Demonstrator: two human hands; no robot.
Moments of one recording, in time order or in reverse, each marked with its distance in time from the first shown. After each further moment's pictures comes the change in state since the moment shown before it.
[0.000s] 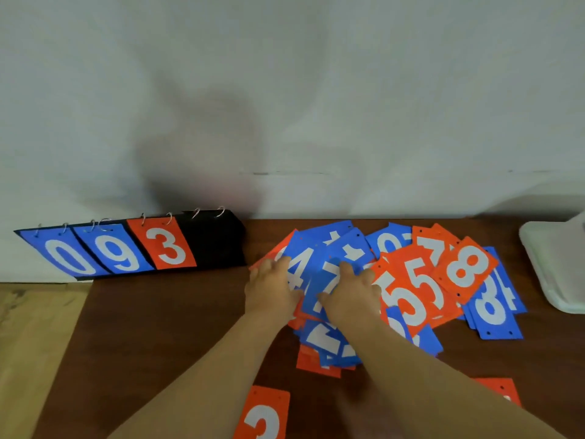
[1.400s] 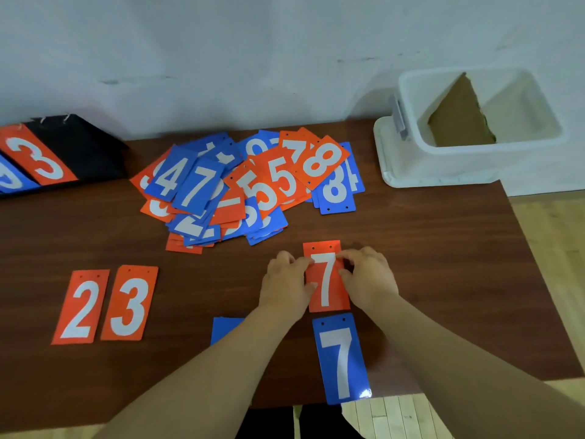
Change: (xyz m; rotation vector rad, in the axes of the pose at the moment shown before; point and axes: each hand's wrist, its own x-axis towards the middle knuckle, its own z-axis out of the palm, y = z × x) left_hand -0.229 0.215 0.182 0.080 -0.184 0.184; right_hand -0.090 0.362 -0.055 0.050 -0.027 -0.151
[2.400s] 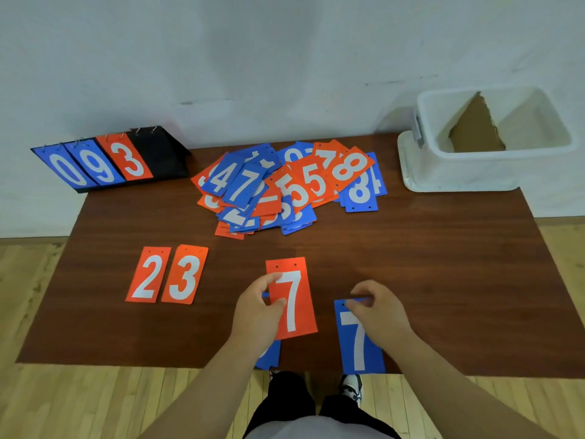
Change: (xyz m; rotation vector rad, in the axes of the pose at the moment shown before) left_hand -0.137 -0.039 -0.052 -0.777 0.136 -0.417; right_hand -0.105 0.001 0.018 0.469 -0.097 -0.008
